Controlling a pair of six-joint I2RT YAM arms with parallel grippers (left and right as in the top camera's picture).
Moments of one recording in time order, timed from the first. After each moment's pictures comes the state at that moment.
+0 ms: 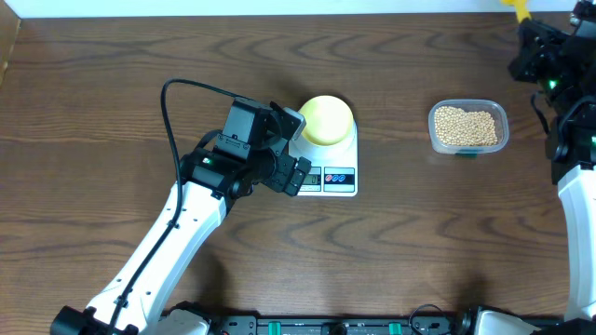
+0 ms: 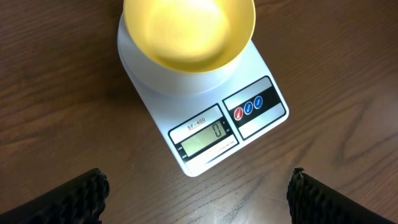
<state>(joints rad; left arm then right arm) -0.40 1.37 1.07 -0.69 0.22 0.09 -0.22 1.38 1.22 -0.07 -0.35 0.28</state>
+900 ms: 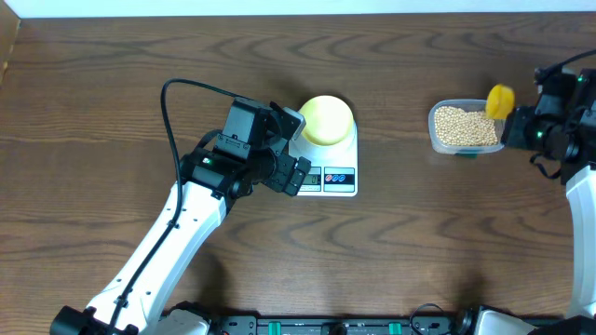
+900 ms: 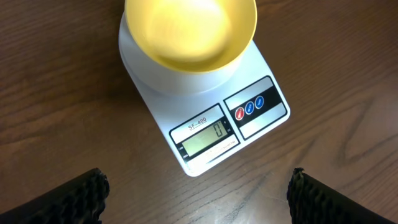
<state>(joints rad) -0.40 1.37 1.07 -0.69 0.22 0.09 -0.27 1.38 1.22 -0.79 -0.25 -0.02</state>
